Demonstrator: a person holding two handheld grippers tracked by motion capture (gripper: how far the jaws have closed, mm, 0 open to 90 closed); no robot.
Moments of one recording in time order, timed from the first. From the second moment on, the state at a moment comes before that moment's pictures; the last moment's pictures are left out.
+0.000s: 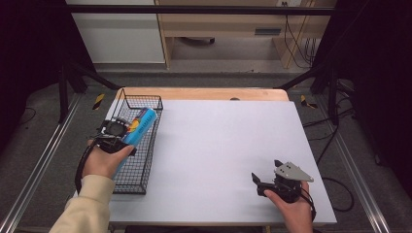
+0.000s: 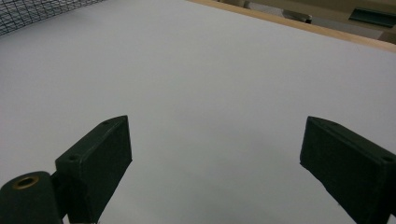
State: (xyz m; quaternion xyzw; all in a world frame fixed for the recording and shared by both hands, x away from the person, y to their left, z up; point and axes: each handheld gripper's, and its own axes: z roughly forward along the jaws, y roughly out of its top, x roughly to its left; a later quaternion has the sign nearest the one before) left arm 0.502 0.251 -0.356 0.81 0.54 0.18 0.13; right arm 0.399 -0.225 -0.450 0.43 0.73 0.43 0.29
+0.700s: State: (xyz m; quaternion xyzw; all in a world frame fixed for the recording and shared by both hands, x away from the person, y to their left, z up) left arm 0.519 0.257 -0.366 0.80 0.57 0.17 0.09; right arm 0.399 -0.226 -0.449 0.44 0.73 0.44 0.29
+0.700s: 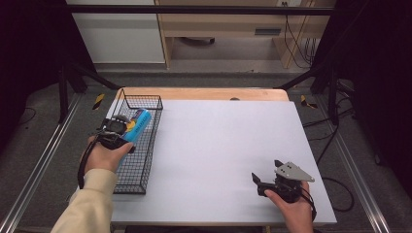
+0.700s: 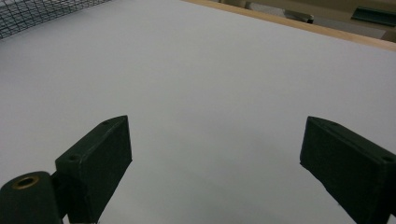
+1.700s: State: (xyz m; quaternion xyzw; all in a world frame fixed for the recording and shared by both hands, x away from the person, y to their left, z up) left arm 0.532 0.254 -0.385 0.81 0.57 0.13 0.03; right arm 0.399 -0.224 -0.451 0.43 0.74 0.44 0.28
